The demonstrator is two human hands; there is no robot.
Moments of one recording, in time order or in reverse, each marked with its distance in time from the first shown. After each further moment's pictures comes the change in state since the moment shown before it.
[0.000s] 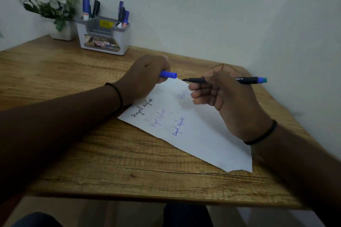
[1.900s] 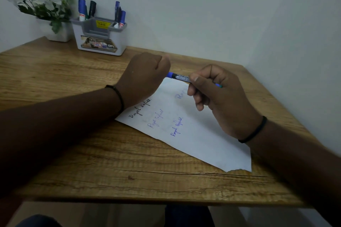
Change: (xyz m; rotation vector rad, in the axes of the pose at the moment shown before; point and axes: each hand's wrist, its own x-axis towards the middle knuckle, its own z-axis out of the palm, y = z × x) left_hand 0.002 -0.001 0.007 0.366 0.214 0.038; right_hand 0.003 0.013 -0.001 -0.180 -0.059 -0.161
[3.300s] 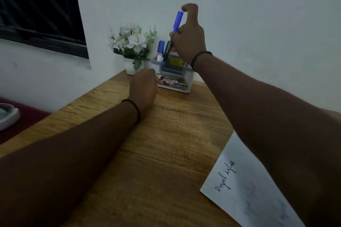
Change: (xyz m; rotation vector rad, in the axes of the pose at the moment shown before) left_hand 0.057 -0.143 -0.101 -0.291 0.328 -0.584; right_hand 0.290 -0.007 0.213 -0.388 0.062 -0.390
